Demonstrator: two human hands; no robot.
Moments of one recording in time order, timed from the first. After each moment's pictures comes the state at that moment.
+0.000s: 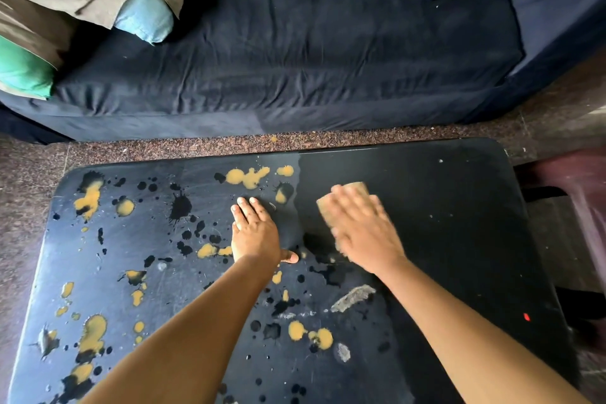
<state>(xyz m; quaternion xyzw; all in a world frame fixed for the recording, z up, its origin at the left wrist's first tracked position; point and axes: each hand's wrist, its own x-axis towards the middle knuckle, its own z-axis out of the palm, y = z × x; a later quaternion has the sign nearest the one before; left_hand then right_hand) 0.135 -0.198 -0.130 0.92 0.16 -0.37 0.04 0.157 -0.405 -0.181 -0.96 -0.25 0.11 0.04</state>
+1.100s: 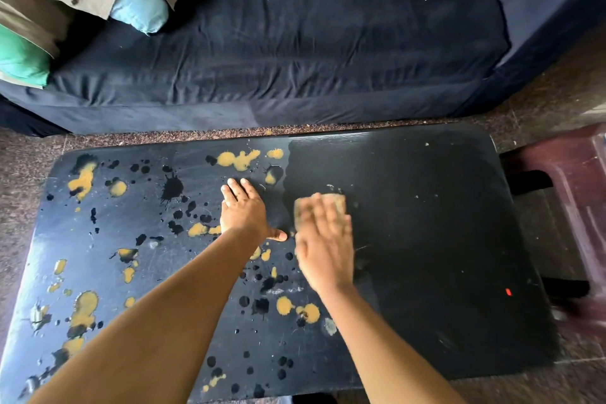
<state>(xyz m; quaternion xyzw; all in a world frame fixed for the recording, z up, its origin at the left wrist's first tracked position) 0.134 -0.197 -0.133 0.92 0.15 -0.35 0.03 0.082 -0.347 -0.175 -0.98 -0.11 0.08 0.13</state>
